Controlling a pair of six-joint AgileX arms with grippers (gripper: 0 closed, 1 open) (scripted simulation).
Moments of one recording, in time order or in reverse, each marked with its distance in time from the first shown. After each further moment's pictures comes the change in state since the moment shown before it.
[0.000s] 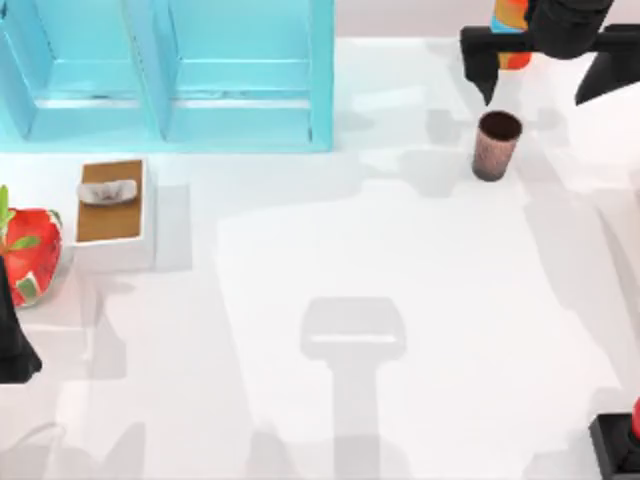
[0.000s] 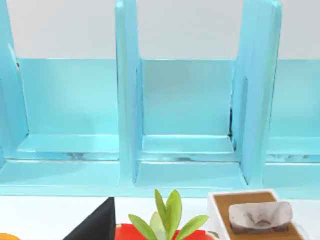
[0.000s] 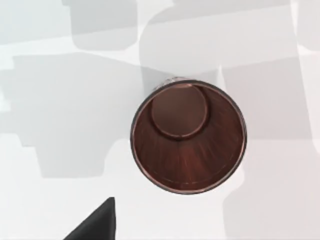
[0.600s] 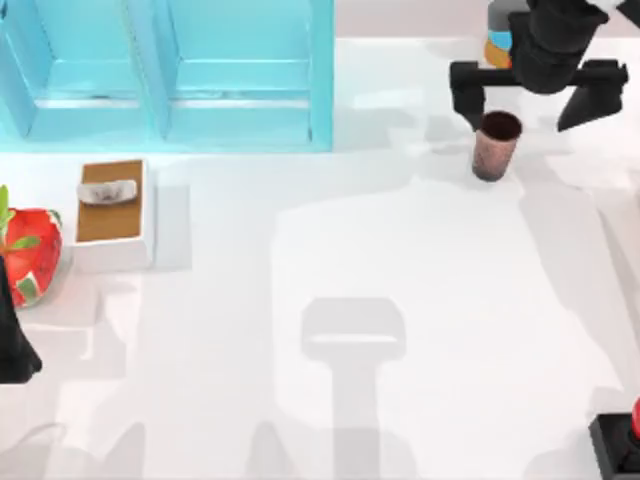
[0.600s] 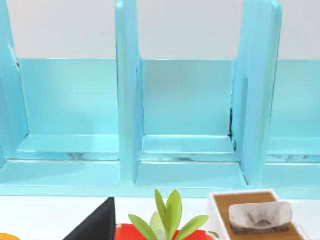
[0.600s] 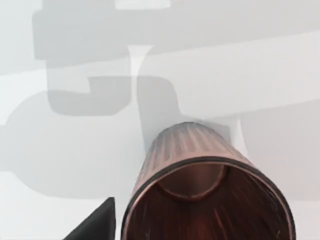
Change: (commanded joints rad) left arm 0.000 0.000 0.000 0.000 0.000 0.000; right arm -0.004 0.029 -0.178 0.208 0.000 -0.004
